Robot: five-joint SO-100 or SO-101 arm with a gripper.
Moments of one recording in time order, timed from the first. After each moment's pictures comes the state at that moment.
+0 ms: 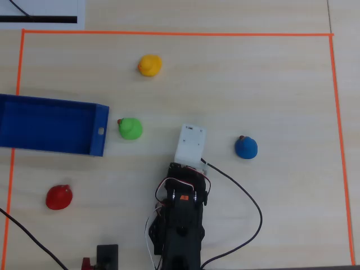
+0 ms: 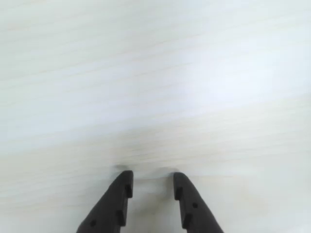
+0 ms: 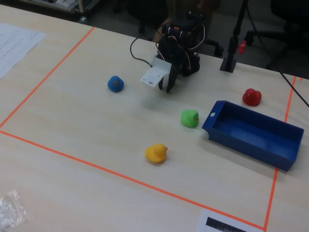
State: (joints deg) arm 10.0 190.4 178.5 74.9 -79.9
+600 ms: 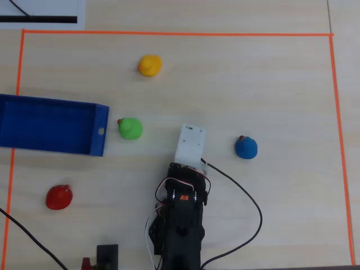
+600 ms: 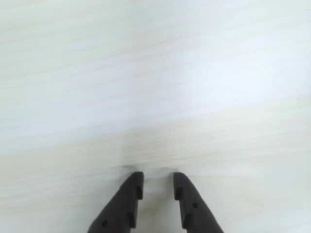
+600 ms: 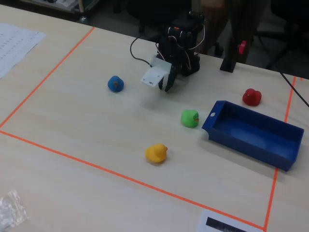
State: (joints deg) arm 10.0 190.4 178.5 74.9 -79.9
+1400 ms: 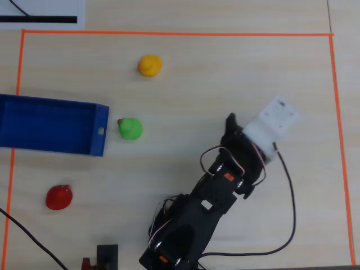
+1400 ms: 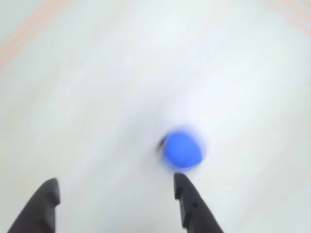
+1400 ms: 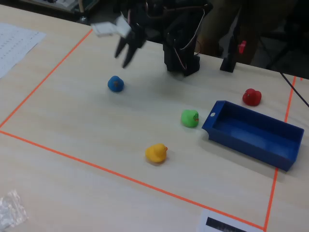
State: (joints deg) arm 46.1 140.9 124.7 54.5 -81.7
